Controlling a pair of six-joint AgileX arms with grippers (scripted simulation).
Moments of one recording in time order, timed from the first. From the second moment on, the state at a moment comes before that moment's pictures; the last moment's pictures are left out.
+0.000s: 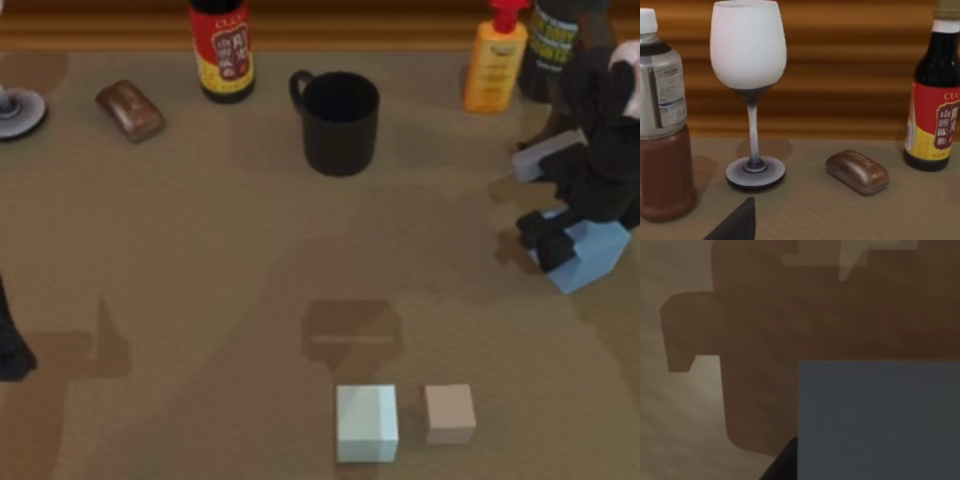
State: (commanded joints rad) left arm 0.02 0.00 0.00 0.00 0.00 0.00; right arm 0.14 2.28 1.57 -0.86 0.00 -0.33
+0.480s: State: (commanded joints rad) left arm 0.02 0.00 0.00 0.00 0.00 0.00; right arm 0.14 2.28 1.57 -0.86 0.00 -0.33
